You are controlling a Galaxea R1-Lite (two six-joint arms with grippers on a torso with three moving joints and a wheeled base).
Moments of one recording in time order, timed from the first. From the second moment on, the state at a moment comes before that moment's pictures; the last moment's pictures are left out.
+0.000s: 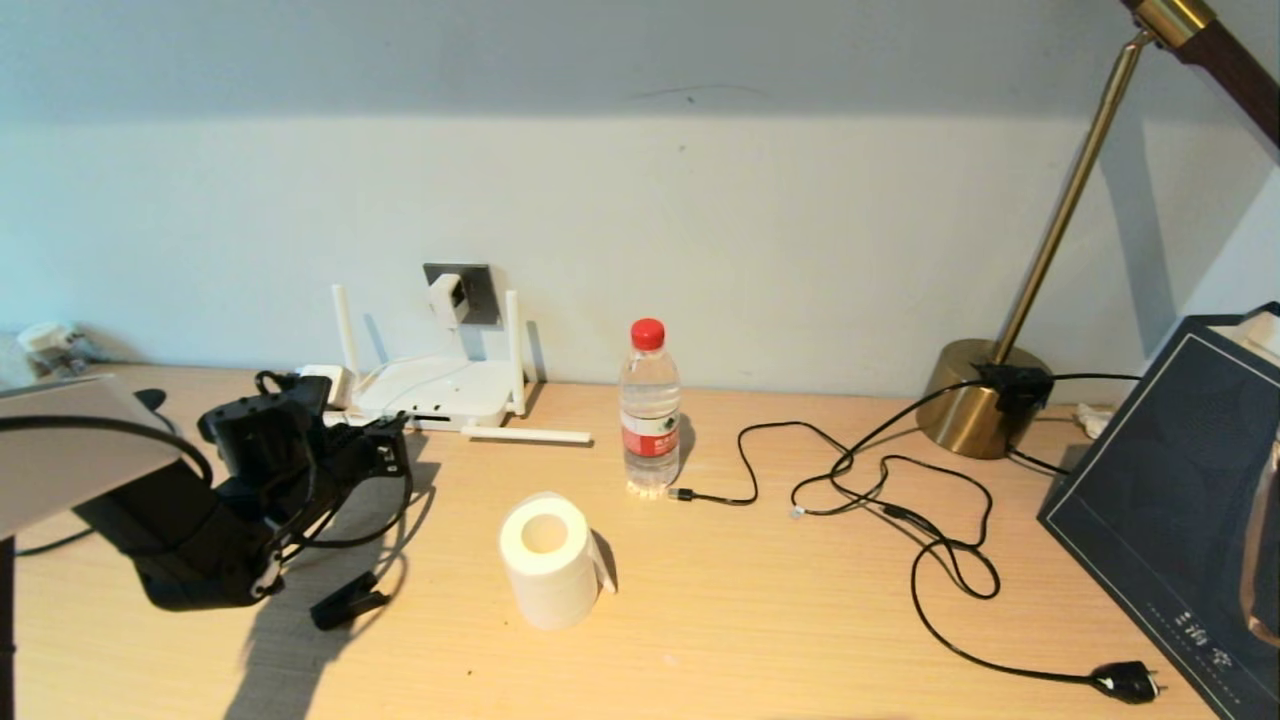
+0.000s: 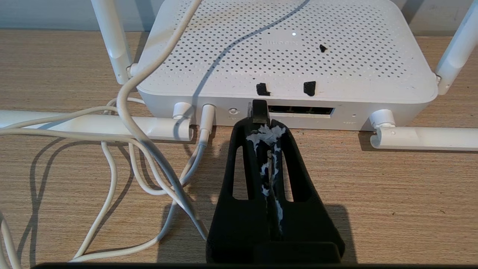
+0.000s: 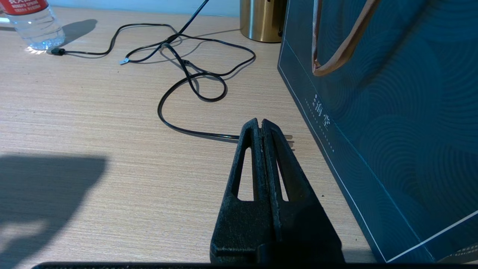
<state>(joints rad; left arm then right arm) 0.05 2.22 -0.83 -1.25 -0.11 0.11 -0.01 0.00 0.00 0.00 0.00 0.00</state>
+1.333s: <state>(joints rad) 0.05 2.23 -0.83 -1.25 -0.11 0.11 -0.01 0.00 0.00 0.00 0.00 0.00</state>
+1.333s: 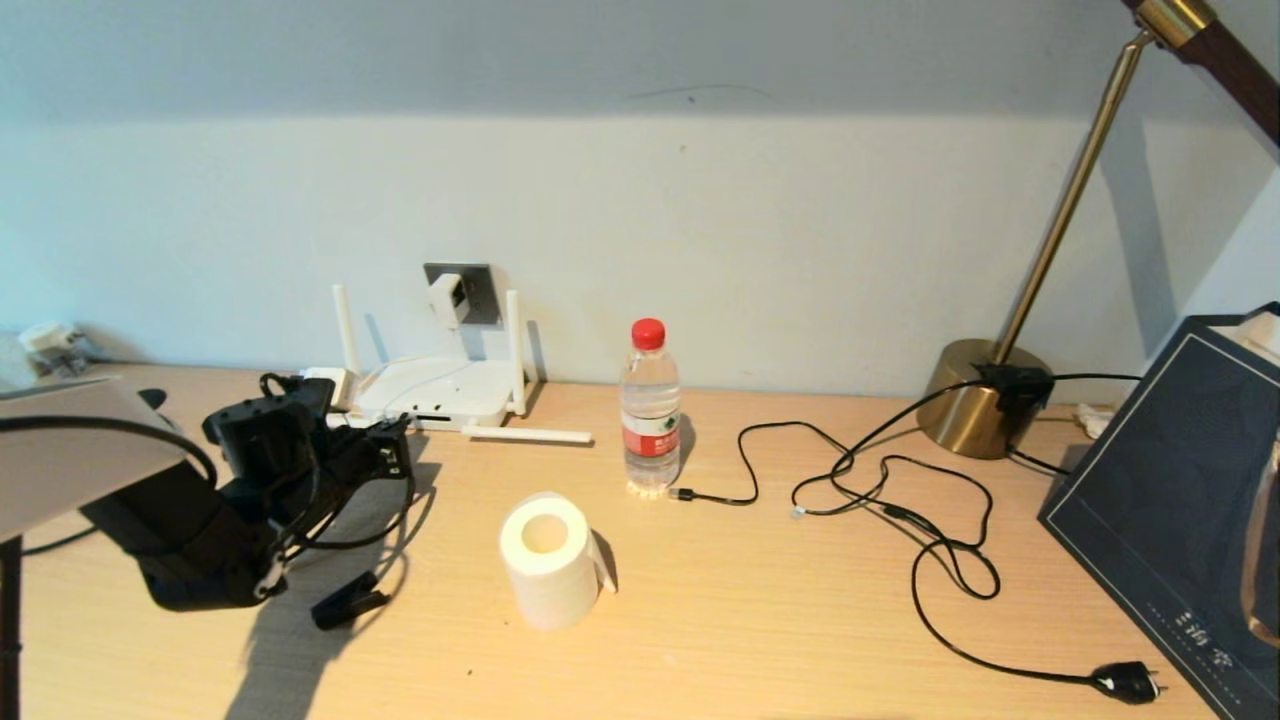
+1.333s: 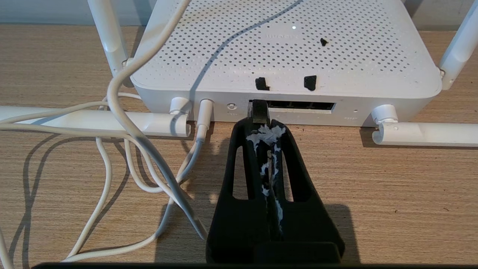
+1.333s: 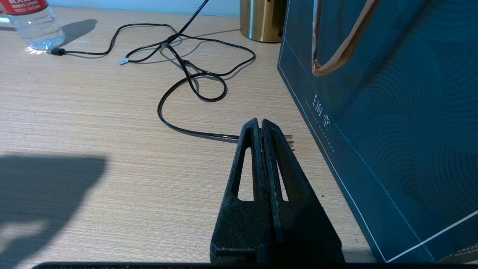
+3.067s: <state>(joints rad) 0.05 2.24 -0.84 -1.25 -0.11 0.11 -0.01 0.00 0.00 0.00 0.00 0.00</state>
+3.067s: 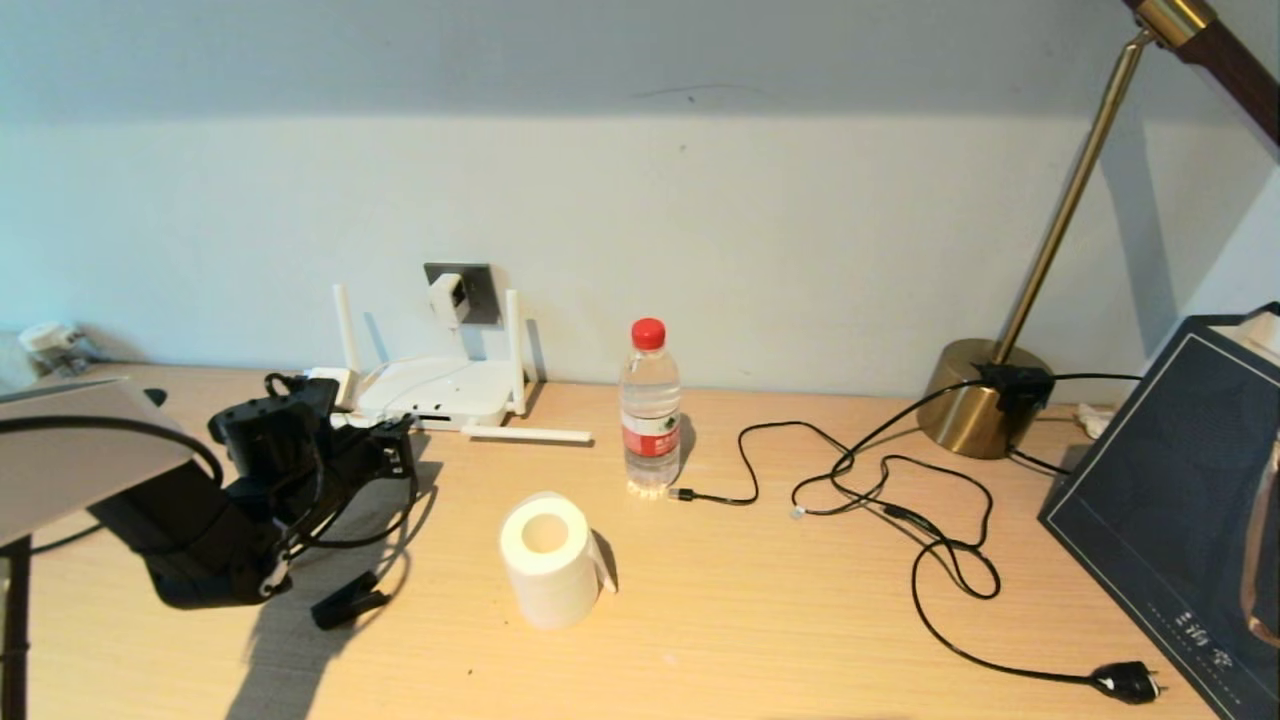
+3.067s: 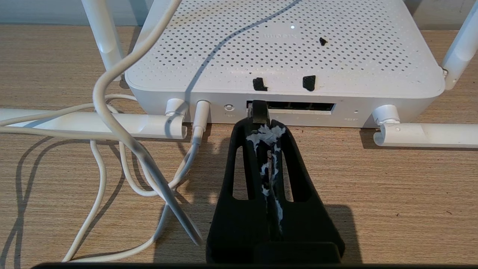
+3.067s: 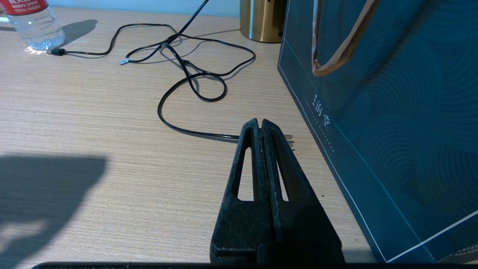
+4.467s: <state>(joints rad) 0.05 2.25 -0.87 -1.25 -0.10 0.11 -0.01 0.00 0.00 0.00 0.00 0.00</state>
